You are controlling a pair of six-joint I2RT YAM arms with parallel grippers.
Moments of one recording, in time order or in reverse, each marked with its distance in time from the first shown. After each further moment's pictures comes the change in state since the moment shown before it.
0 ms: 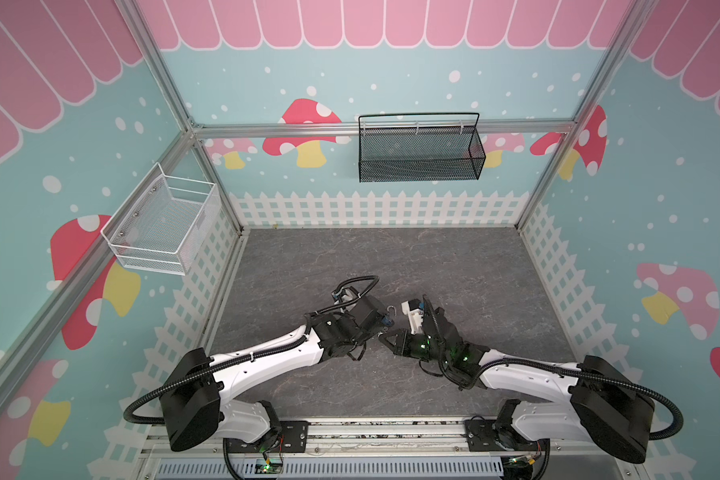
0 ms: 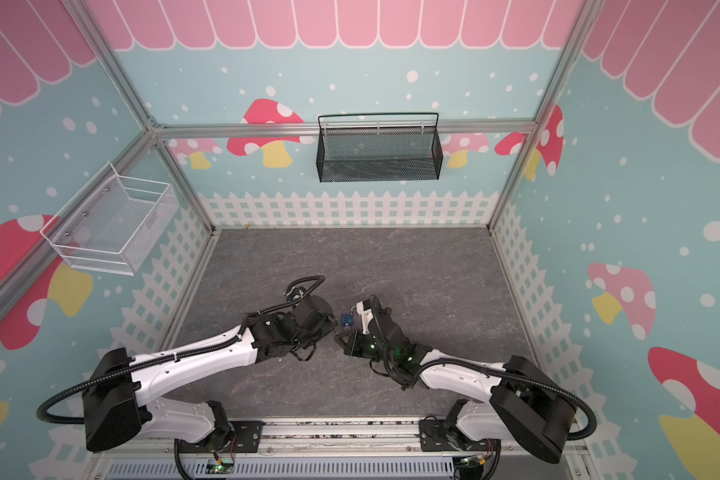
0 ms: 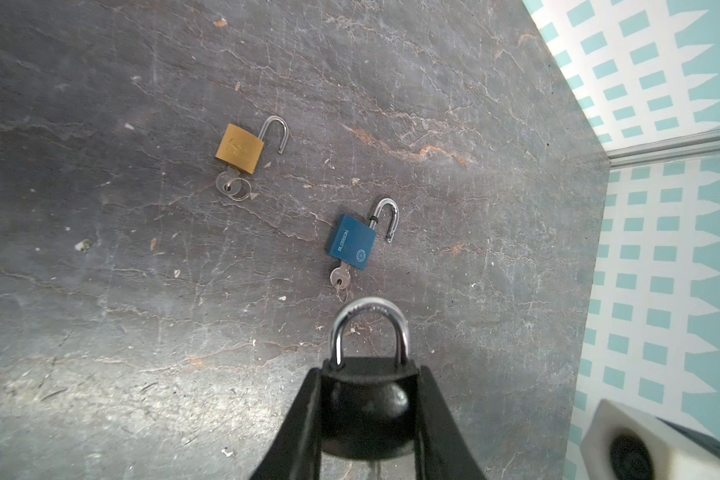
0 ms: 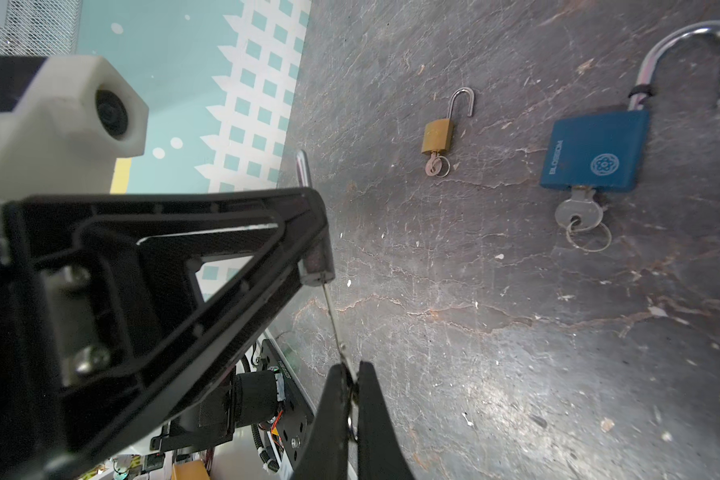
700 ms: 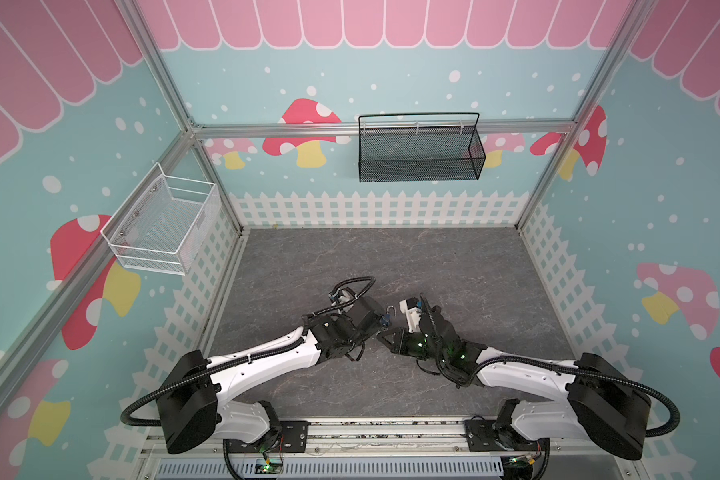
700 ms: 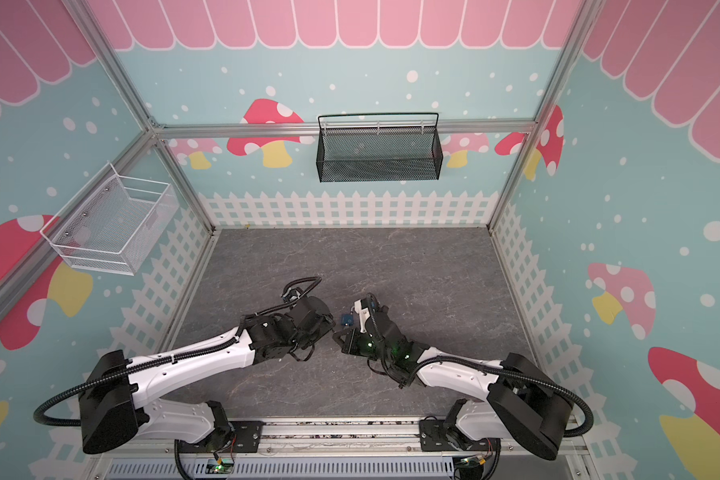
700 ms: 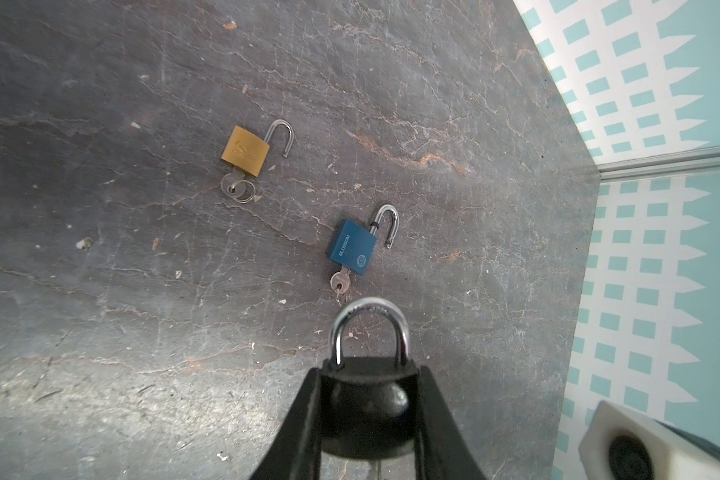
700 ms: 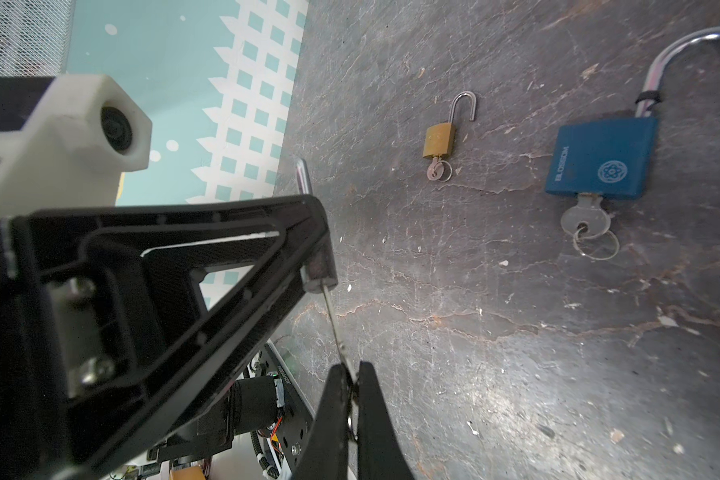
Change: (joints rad) left arm 0.006 -0.021 -0.025 0.028 -0.004 -0.031; right arm 0.005 0.023 0.034 -0.020 0.020 0.001
